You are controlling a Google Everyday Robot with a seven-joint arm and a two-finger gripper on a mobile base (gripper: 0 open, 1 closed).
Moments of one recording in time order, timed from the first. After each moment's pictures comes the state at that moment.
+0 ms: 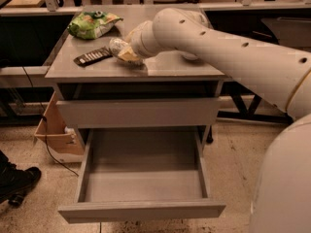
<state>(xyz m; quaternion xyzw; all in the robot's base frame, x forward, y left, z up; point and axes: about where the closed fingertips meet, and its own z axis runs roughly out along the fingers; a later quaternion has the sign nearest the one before) 0.758 0.085 0.888 -0.56 0.66 0.02 0.50</state>
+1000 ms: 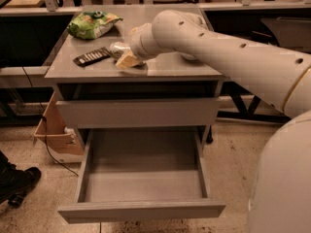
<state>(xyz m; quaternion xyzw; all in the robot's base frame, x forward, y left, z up) 0.759 0.088 0.878 -0.57 0.66 0.02 0.49</state>
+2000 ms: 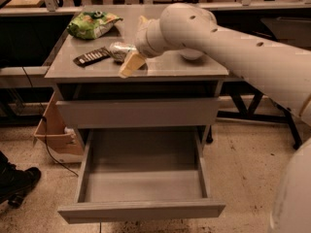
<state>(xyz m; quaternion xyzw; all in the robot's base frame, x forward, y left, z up) 0.740 0.077 0.896 -0.58 0.65 0.02 0.50</state>
